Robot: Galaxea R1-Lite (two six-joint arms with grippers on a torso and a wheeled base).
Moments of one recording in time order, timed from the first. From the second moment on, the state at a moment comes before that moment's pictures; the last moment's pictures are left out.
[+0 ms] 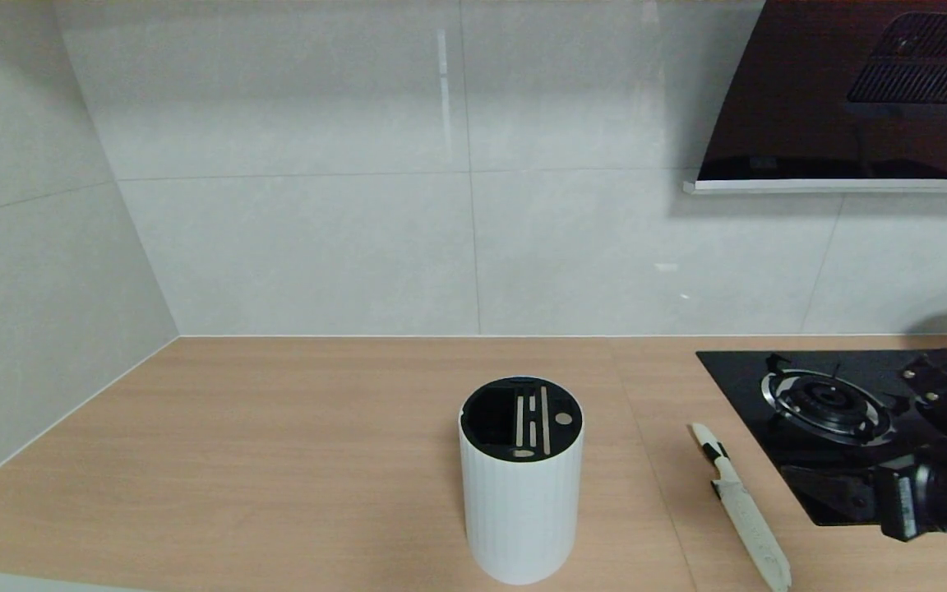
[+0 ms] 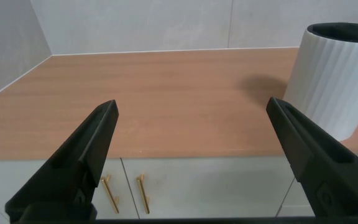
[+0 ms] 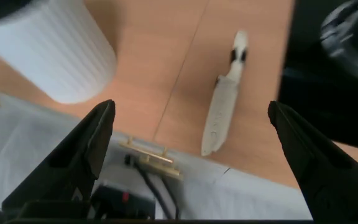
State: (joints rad) left arm 0.01 0.00 0.00 0.00 -0.03 0.02; right arm 0.16 1.35 -0.41 -0.35 0.15 -0.01
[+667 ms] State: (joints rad) left arm 0.01 0.00 0.00 0.00 -0.03 0.02; right arm 0.15 2.12 -0.44 -0.92 0.04 -0.01
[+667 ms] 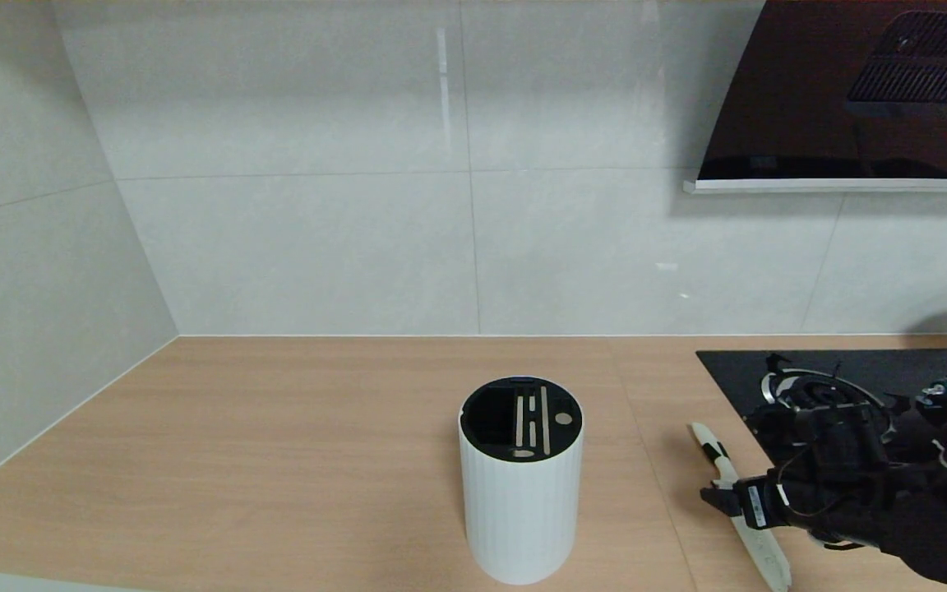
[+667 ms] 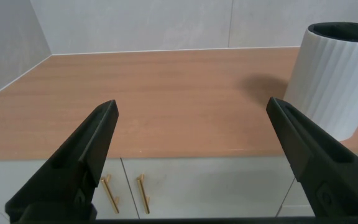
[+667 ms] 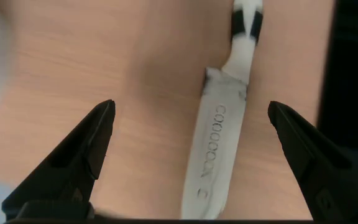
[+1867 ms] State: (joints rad) left arm 0.01 0.00 0.00 0.00 -0.03 0.02; right arm 0.14 2.32 -0.54 -1.01 -0.09 0.08
